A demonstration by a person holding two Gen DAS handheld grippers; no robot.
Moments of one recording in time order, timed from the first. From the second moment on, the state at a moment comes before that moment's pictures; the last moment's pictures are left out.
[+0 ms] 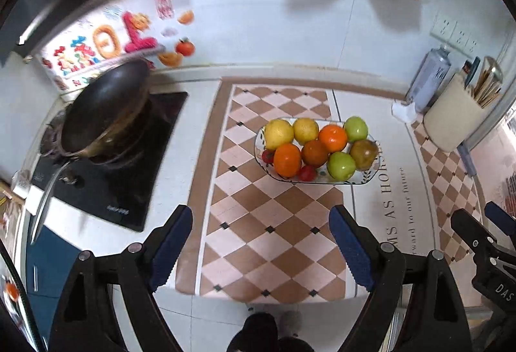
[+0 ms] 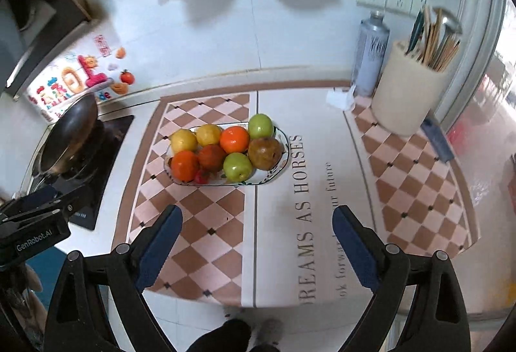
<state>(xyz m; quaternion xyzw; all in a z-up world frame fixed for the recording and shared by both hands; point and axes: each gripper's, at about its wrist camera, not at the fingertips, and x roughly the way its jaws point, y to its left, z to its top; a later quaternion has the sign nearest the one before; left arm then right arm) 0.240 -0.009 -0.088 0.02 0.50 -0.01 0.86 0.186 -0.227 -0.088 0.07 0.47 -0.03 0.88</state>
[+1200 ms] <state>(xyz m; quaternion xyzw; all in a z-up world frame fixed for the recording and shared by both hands) 0.069 0.024 0.034 0.03 0.41 -0.03 0.91 -0.002 -0.165 0.061 0.05 0.37 -0.01 0.93</state>
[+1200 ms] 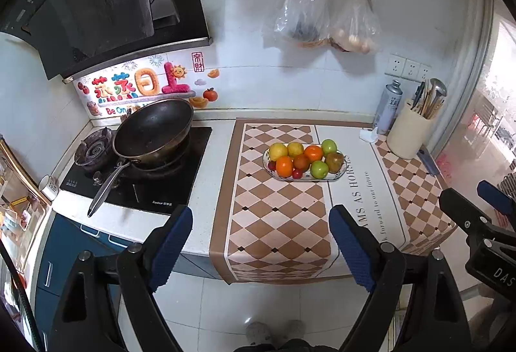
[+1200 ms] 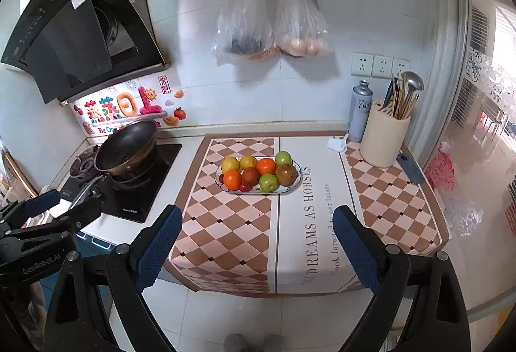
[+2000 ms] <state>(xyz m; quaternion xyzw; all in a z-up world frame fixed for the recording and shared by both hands) 0.112 0.012 0.019 0.03 0.41 -0.03 0.91 0.045 -0.191 0.040 0.06 0.39 -0.03 0.92</state>
